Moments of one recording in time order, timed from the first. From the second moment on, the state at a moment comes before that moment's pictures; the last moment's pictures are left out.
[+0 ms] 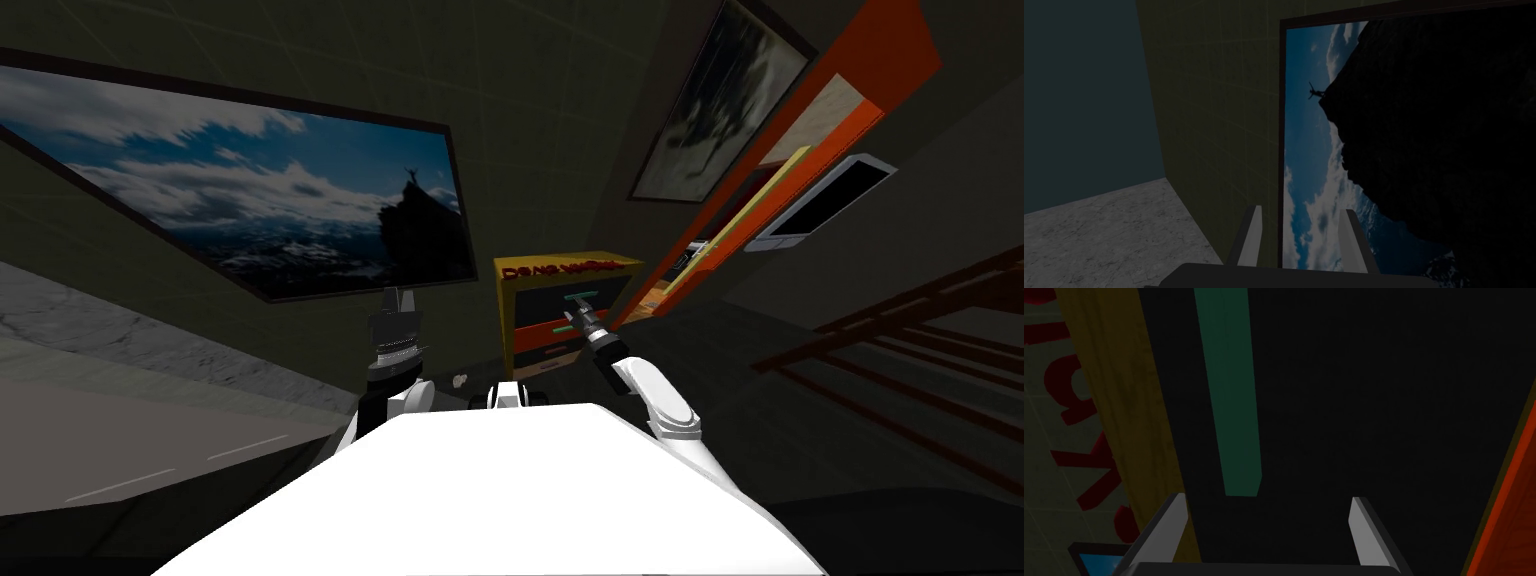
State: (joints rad) left arm 0.49 -0.02 -0.01 -2.28 -0.01 -0.60 -0.01; right arm 0.36 -0.43 -0.12 -2.07 1.35 -0.22 1.22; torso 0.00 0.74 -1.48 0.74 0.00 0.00
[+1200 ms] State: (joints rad) left arm 0.49 -0.02 -0.01 -2.28 -0.01 -0.60 -0.01; right arm 0.22 -0.52 -0.23 -1.82 1.37 -0.11 1.16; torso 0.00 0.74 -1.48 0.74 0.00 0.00
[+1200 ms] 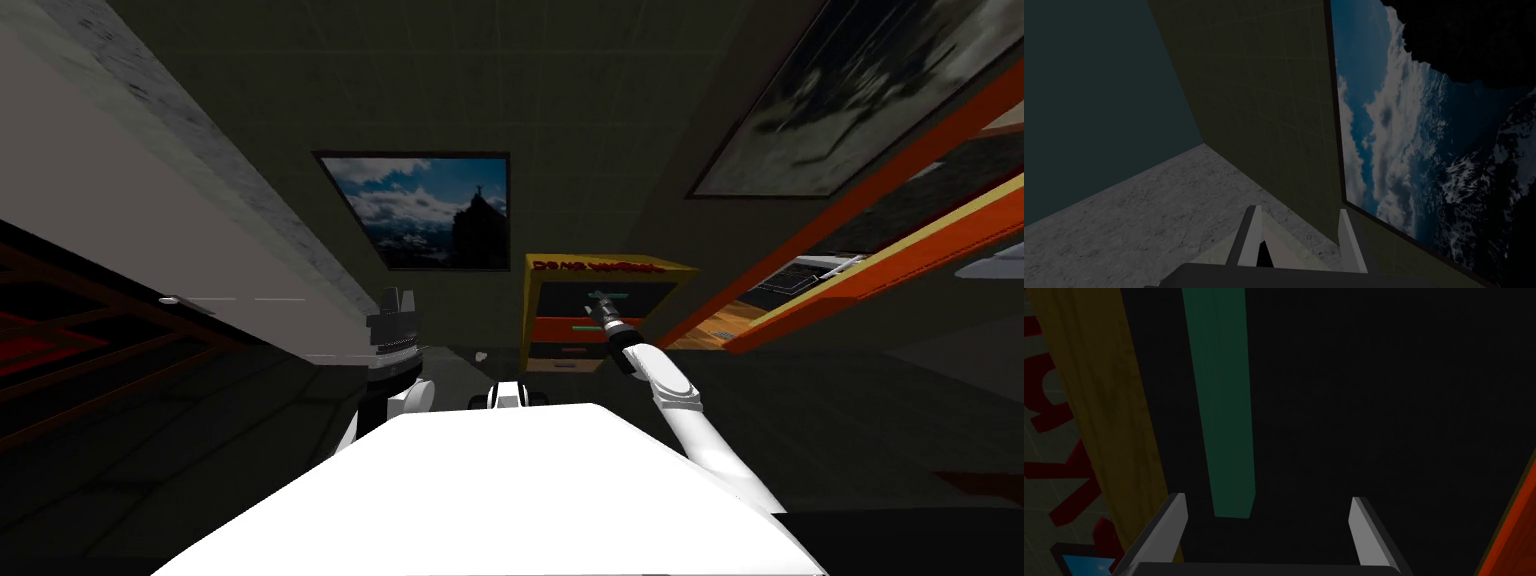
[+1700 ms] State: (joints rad) left arm 0.49 -0.02 -0.01 -2.28 -0.01 -0.60 -0.01; right arm 0.18 -0.60 -0.23 -1.76 1.38 -0.04 1.09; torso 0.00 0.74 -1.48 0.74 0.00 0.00
